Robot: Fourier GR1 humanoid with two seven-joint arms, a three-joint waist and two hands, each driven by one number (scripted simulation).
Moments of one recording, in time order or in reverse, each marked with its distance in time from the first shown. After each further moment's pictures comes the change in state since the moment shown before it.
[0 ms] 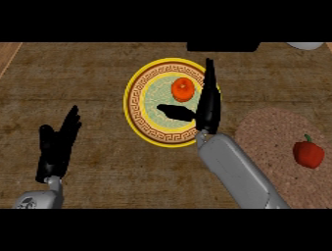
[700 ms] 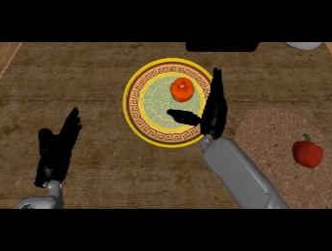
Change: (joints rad) left arm 0.036 -0.018 -0.011 -0.066 -0.021 -0.006 0.033; right arm 0.026 -0.011 0.003 0.086 0.028 -0.046 0.021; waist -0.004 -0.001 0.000
